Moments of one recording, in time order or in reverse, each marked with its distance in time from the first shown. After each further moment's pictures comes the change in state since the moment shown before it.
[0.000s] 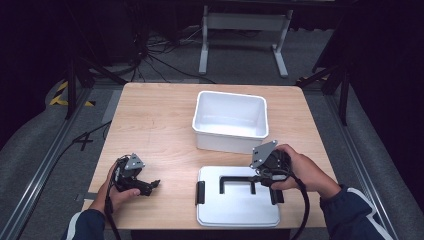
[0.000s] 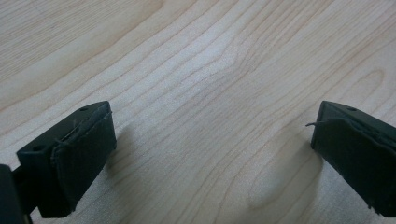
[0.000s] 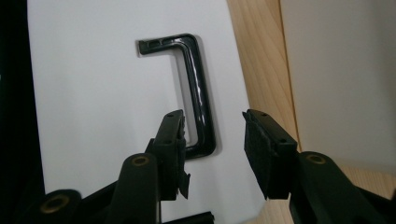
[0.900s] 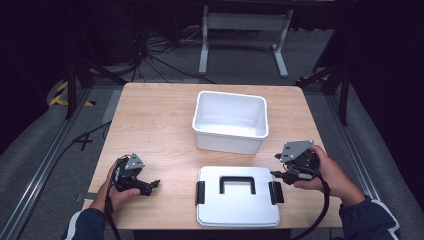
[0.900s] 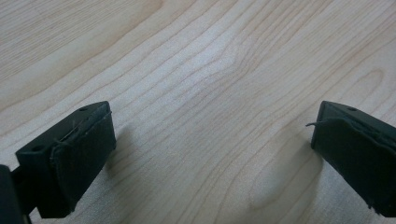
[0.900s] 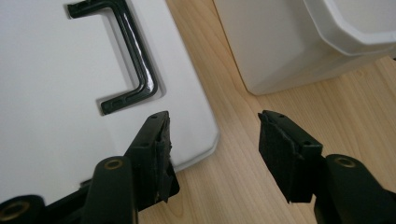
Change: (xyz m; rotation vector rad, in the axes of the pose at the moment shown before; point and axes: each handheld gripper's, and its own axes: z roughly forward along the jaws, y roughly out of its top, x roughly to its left) left arm 0.001 0.000 0.000 -0.001 -0.003 0.007; right arm -0.011 -0.064 -0.025 -0.067 -0.155 0.162
